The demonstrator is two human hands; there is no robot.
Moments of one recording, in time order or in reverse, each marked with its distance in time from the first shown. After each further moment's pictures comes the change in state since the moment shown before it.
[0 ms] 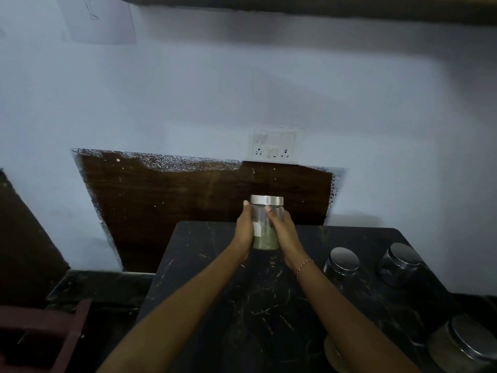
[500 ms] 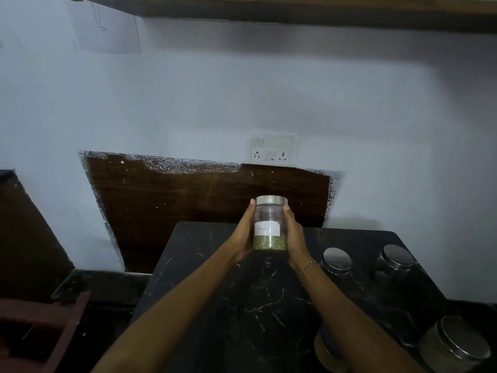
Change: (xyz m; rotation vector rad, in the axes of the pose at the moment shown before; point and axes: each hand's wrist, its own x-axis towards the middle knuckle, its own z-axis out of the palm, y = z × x) left_hand -0.021 0.008 0.013 -0.139 -0.266 -0.142; right_hand -0.011 0.001 -0.033 0.165 0.029 0.067
